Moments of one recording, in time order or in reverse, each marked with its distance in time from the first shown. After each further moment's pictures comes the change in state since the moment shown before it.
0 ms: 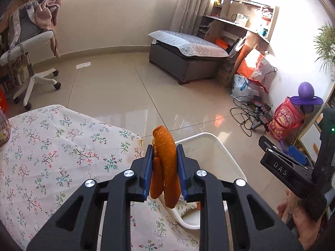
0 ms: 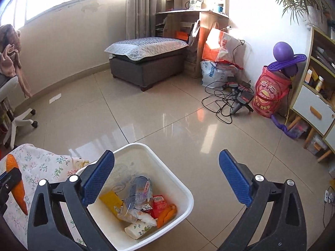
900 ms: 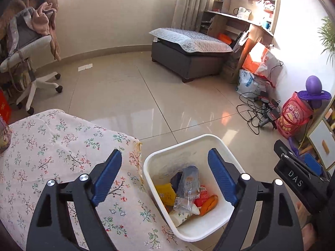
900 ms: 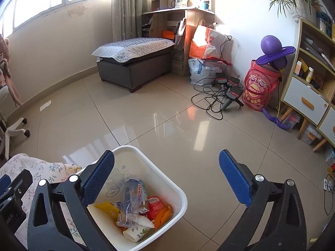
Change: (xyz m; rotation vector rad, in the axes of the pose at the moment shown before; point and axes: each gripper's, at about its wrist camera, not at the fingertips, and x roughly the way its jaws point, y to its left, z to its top) left arm 0.027 -0.020 0.006 0.026 -0.005 0.092; right arm 0.002 0.001 -0.003 0.047 0.006 -0.043
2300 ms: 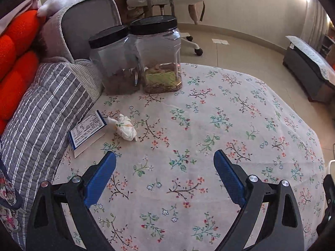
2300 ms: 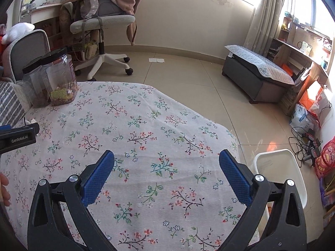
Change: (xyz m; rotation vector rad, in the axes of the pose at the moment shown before) left arm -0.076 0.420 -0.108 -0.408 0.161 0.584; right arm -0.125 0.328 -0.143 -0.588 0.009 0.470
